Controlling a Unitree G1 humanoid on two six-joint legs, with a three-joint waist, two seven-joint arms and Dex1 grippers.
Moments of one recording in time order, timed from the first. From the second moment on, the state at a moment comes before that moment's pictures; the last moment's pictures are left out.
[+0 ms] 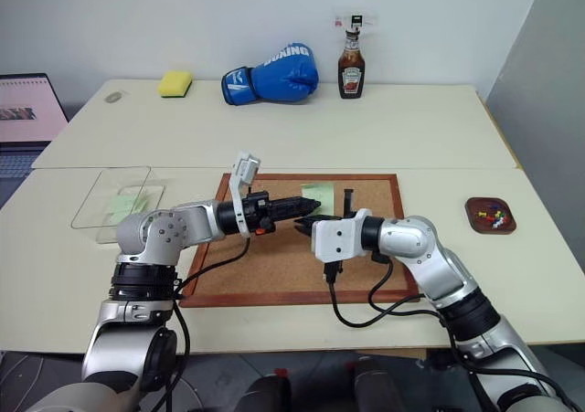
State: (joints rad) left arm -0.71 0.37 0.08 0.18 -0.72 1.10 -0.93; right arm -0.56 -0.46 0.40 -0.08 -0.17 -0.18 0.83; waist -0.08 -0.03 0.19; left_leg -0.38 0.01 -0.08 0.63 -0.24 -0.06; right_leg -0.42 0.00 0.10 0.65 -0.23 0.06
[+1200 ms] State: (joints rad) left arm -0.72 0.36 -0.12 0.12 -0.43 0.68 -0.89; right arm -0.47 -0.42 -0.17 -0.21 0.03 0.57 0.48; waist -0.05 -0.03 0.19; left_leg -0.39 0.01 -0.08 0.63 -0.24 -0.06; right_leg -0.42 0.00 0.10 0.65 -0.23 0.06
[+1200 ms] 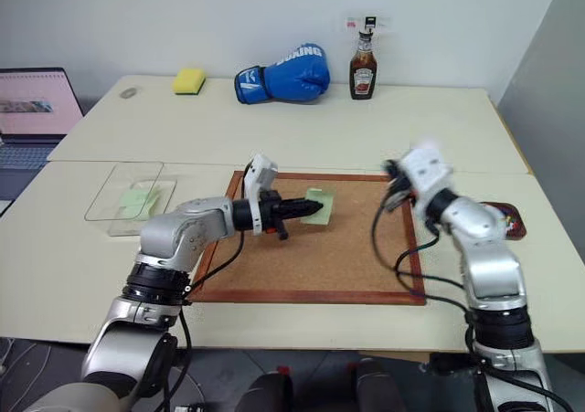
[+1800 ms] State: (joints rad) left arm -0.74 0.18 -0.40 0.08 -0.13 0.28 -0.86; right arm -0.53 -0.49 -0.47 0.16 0.13 0.77 0.24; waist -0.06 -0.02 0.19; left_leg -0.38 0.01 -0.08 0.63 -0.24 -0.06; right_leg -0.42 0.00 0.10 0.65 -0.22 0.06
